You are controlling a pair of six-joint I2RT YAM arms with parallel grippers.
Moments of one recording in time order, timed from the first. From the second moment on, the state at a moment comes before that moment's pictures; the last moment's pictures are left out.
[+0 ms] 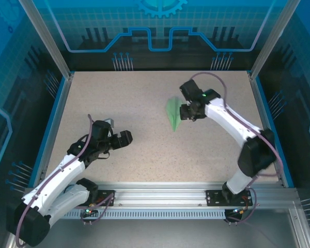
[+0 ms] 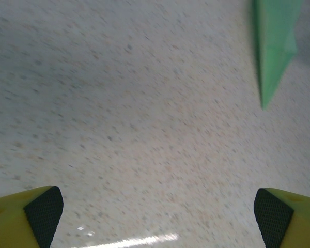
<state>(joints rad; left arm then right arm) -0.38 0.86 0.62 -0.57 0.03 -0.69 0.49 1.59 1.40 -0.97 0.21 0.38</state>
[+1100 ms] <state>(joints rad) -0.18 1.23 0.33 0.44 -0.23 -0.08 0.14 1.13 0.27 0.42 0.14 -0.05</state>
